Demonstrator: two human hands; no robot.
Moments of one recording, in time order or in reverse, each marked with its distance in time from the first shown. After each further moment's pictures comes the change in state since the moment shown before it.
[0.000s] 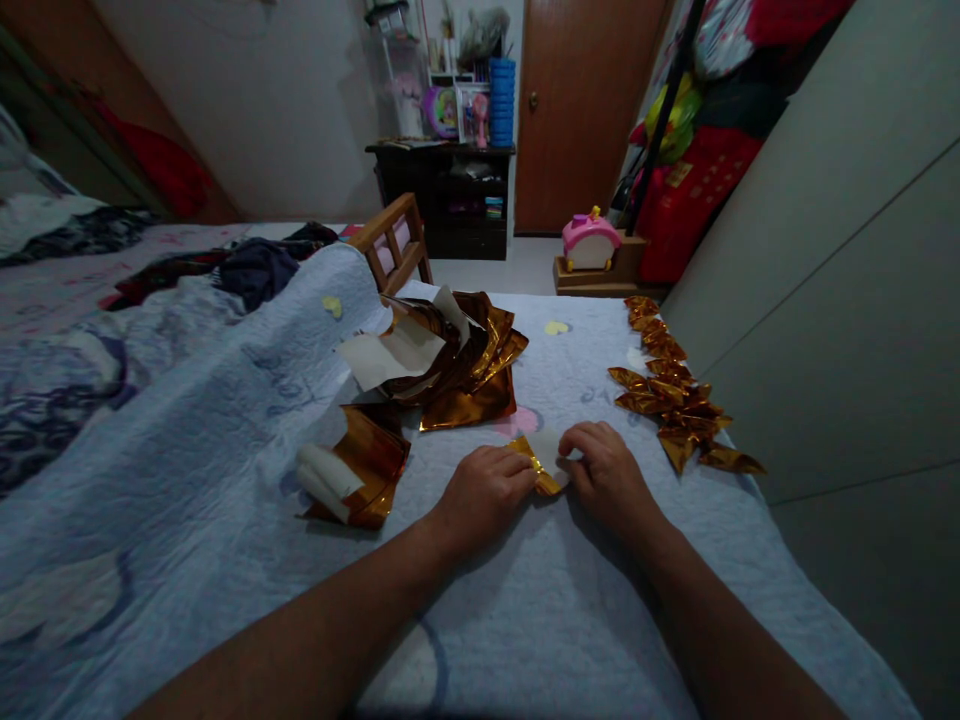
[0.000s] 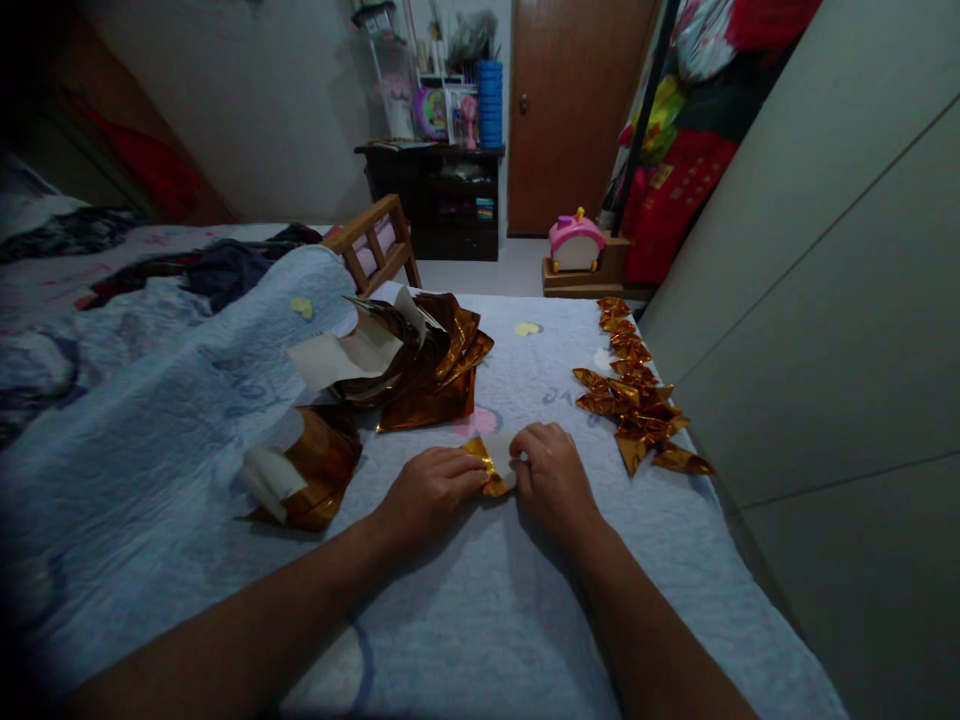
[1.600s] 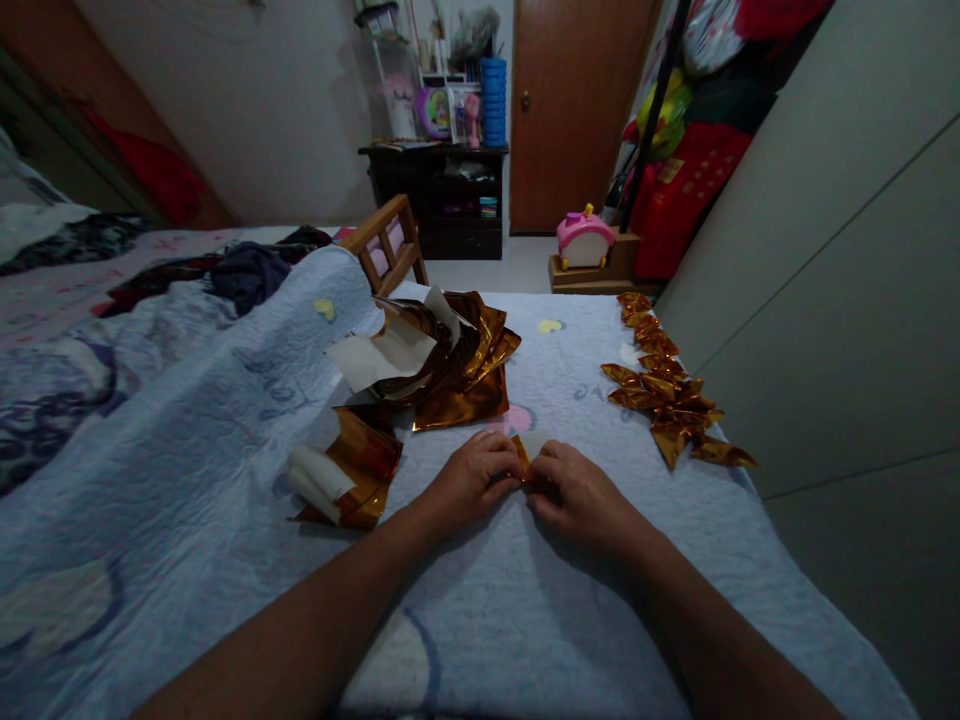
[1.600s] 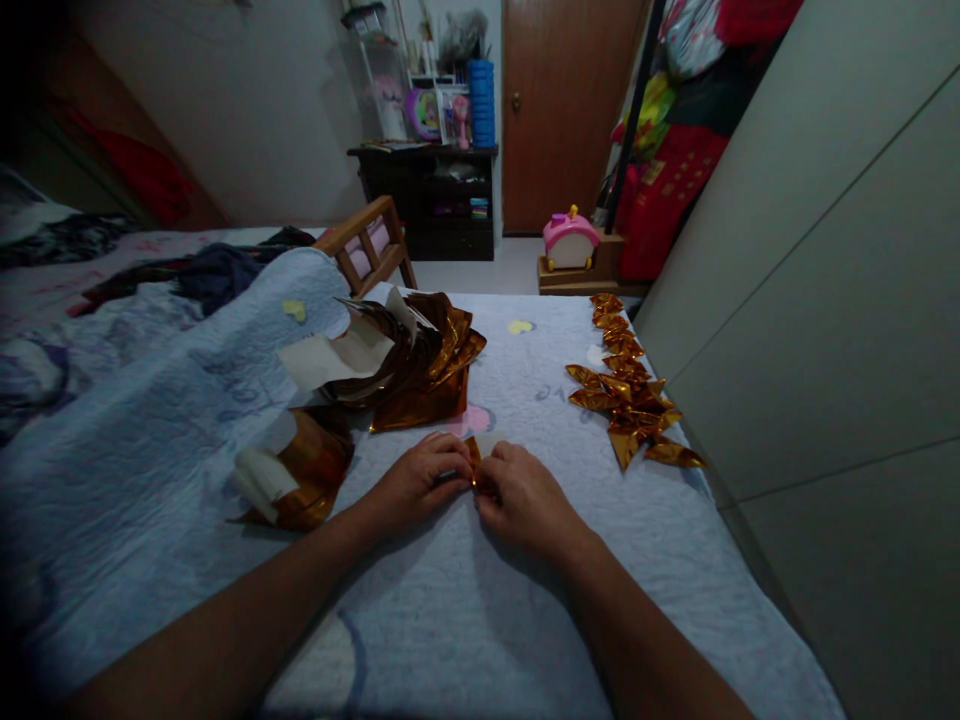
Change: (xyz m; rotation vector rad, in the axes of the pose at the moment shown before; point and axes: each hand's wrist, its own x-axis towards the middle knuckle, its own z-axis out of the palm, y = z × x) left_hand 0.001 -0.021 -0.004 -0.454 -0.059 -0.106; right_hand -0.003 -0.033 -0.006 0.090 -0.432 0.083
